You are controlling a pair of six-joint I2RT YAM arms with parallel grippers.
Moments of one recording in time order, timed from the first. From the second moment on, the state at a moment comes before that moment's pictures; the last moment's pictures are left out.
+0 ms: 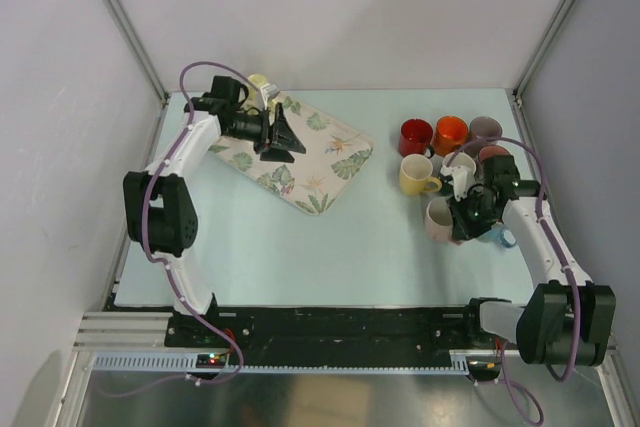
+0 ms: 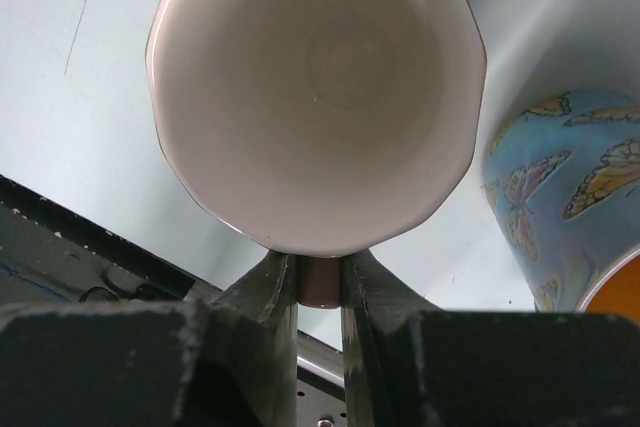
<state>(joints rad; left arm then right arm) -0.14 1.87 1.64 -0.88 1.07 -0.20 -0.02 1.20 0.89 -0.95 -0.30 -0.50</state>
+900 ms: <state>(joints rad) -0.17 1.87 1.64 -0.88 1.07 -0.20 -0.20 1.17 0.85 -0.91 -0.31 -0.50</state>
